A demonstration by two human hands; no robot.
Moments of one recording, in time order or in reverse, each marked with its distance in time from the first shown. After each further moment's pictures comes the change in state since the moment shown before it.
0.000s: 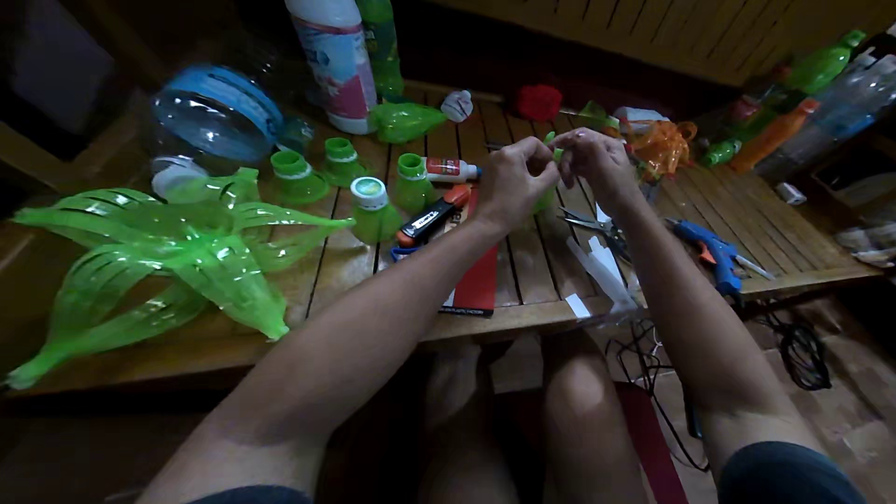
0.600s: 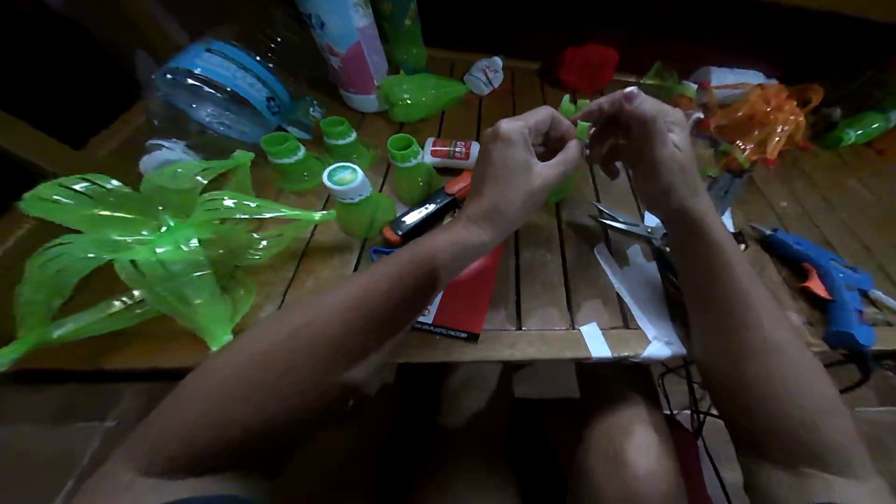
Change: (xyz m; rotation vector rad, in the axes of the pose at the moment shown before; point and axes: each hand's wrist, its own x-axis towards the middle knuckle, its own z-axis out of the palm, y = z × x) left_hand 0.000 -0.002 0.002 0.000 0.061 0.008; right_hand 0.008 0.021 -0.005 0.062 -0.051 -0.123
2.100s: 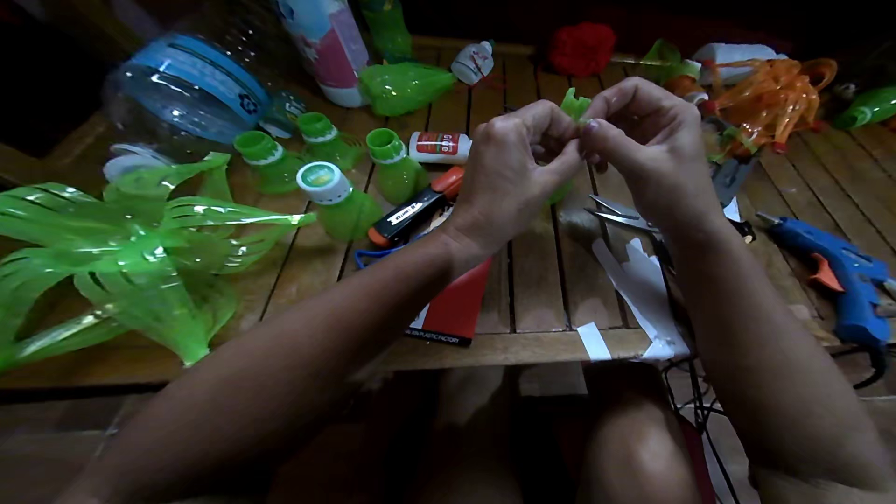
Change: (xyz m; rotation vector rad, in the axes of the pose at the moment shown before) left_hand -0.007 0.008 0.004 0.042 -0.008 0.057; right_hand -0.013 -0.007 0.008 0.072 0.066 -0.080
